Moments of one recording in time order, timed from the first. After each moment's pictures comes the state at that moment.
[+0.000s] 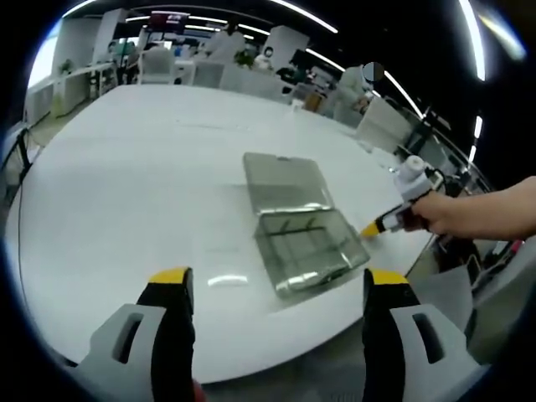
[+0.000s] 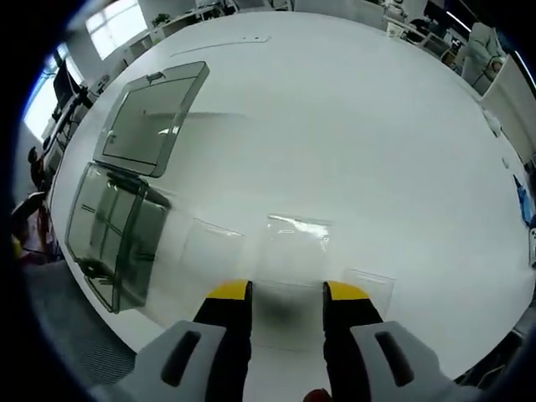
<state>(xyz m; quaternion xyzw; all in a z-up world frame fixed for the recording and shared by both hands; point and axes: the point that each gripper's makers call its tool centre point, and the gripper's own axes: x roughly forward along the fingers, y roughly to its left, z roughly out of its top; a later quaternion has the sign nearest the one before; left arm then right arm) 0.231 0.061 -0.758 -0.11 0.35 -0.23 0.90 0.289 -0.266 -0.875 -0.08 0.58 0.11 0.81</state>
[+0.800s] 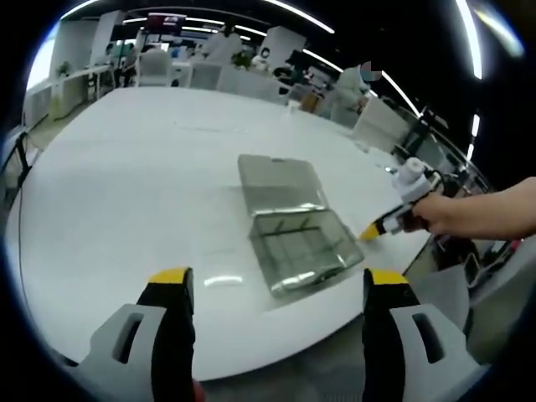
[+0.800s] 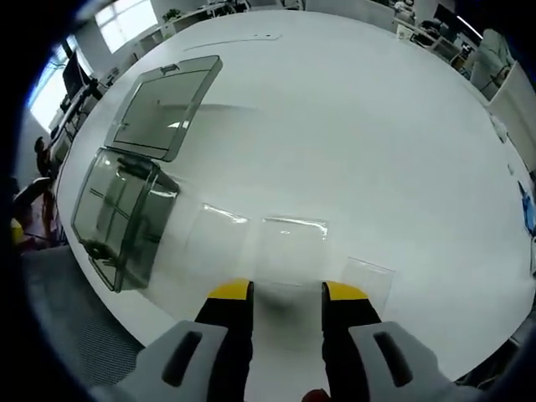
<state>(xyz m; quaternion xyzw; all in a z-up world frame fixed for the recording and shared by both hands) 0.226 0.058 -0.753 -0.11 0.34 -0.24 0.90 0.276 -0.267 -0.870 -0.08 0.58 0.13 0.80</state>
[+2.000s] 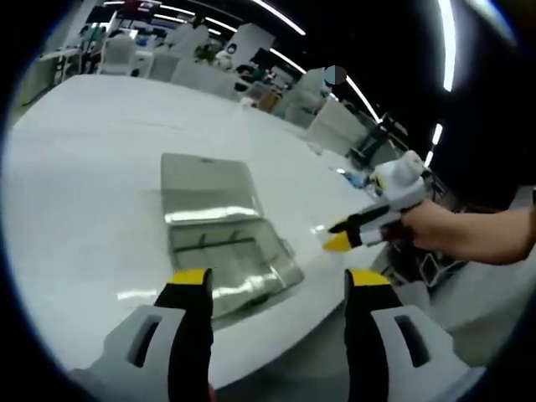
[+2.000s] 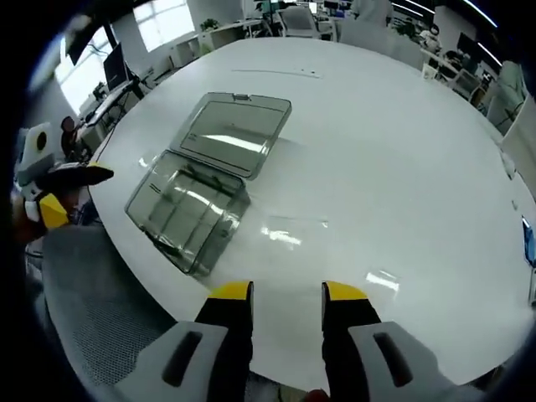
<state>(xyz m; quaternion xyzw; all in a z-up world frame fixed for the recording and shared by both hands) 0.231 -0.039 -0.739 -0.17 0.33 -0.36 0.86 0.248 -0.221 -0.804 -0.10 0.52 0.21 0.82</state>
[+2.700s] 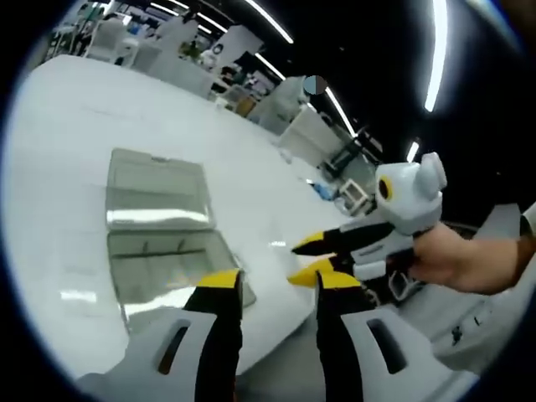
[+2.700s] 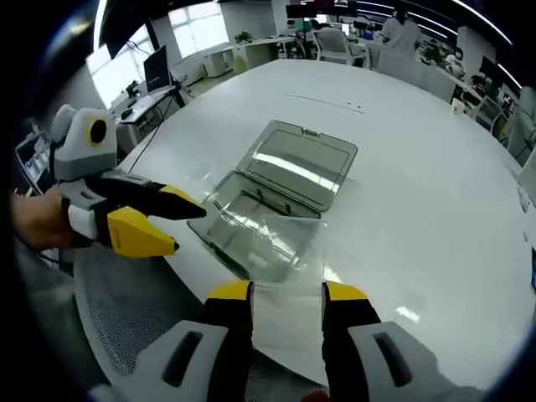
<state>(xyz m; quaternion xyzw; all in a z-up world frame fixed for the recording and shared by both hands) 0.228 -0.090 -0.726 -0.23 0.32 -0.40 0.83 0.227 -0.158 -0.762 -0.10 0.47 0.28 0.83</state>
